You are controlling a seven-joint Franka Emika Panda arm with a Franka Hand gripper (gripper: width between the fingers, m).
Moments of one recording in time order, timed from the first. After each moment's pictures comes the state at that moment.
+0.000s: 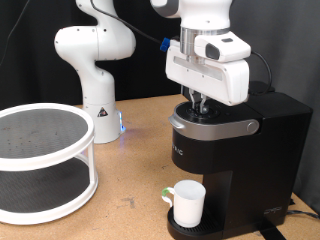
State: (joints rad) arm -0.07 -0.07 0.27 -2.17 0.04 2.15 -0.83
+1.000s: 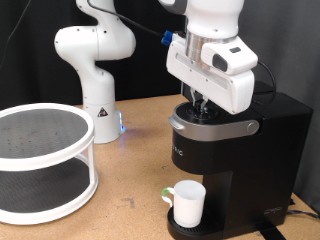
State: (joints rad) arm -0.08 0.02 0.27 -2.02 0.06 1.90 -0.89
